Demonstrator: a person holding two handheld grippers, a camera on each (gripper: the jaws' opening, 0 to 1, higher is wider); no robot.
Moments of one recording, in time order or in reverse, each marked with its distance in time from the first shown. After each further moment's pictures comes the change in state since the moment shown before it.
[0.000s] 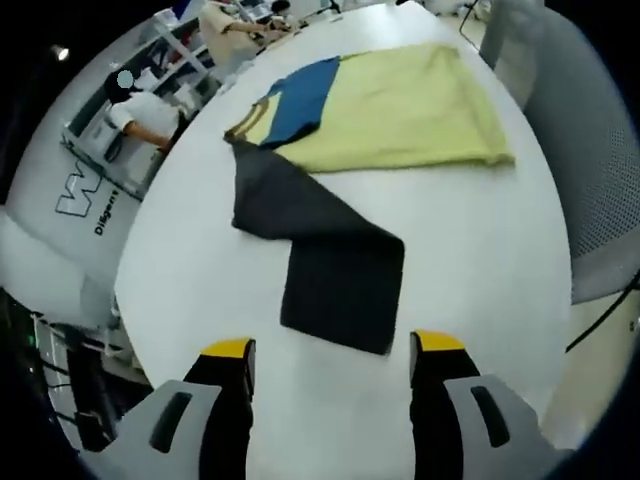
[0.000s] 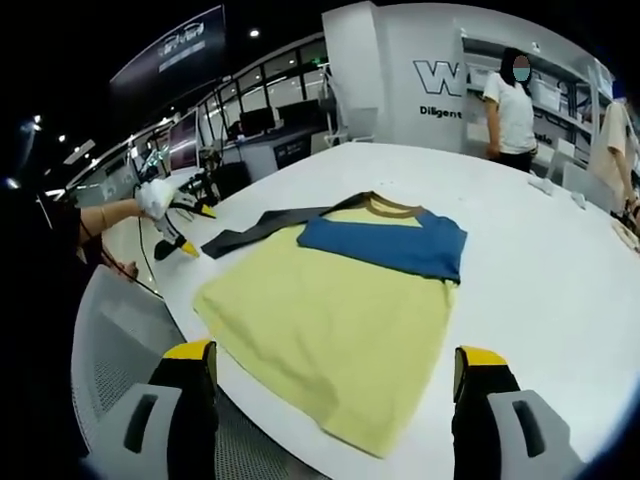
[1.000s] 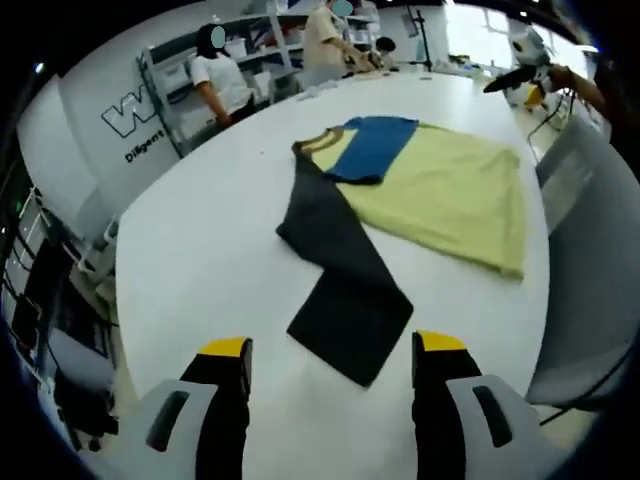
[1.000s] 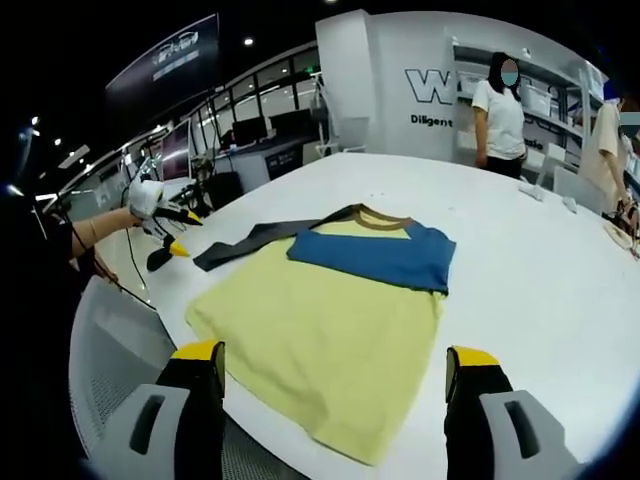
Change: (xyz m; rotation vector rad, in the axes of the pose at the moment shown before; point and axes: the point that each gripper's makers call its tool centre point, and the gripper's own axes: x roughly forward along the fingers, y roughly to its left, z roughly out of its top) left arm -0.022 0.008 0.015 -0.432 -0.149 0.035; right arm -0.003 -0.009 0.012 0.010 -0.044 -0.036
